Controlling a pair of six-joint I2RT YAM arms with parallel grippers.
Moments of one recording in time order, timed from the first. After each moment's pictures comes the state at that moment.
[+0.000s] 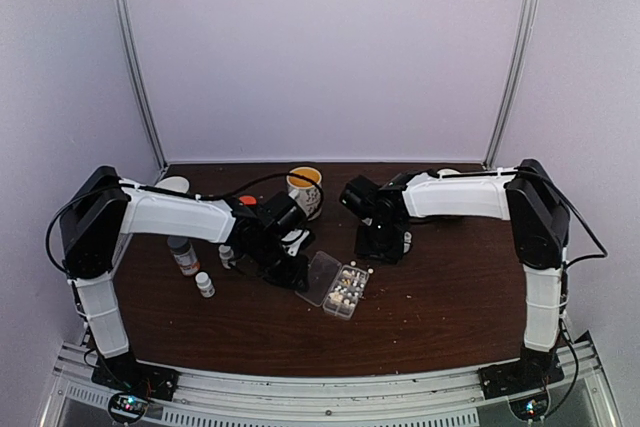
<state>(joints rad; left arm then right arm) -0.88 1.89 1.22 -0.50 0.23 -0.47 0.80 2.03 1.52 -0.83 0.17 0.98</state>
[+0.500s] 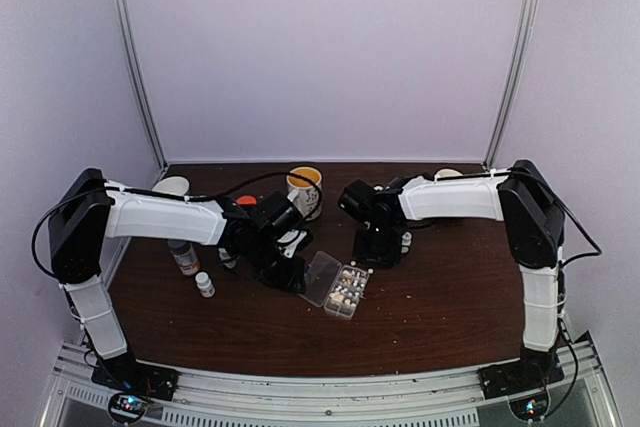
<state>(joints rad) -0.91 1.81 1.18 -0.53 0.22 -0.47 0.80 2.06 1.52 -0.82 0.13 0.99</state>
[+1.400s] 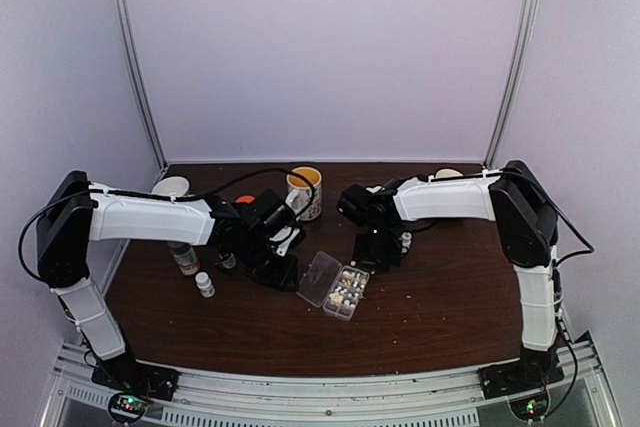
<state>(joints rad) -0.91 1.74 1.14 -0.55 0.17 -0.47 0.80 2.10 1.55 -0.88 0.12 1.02</state>
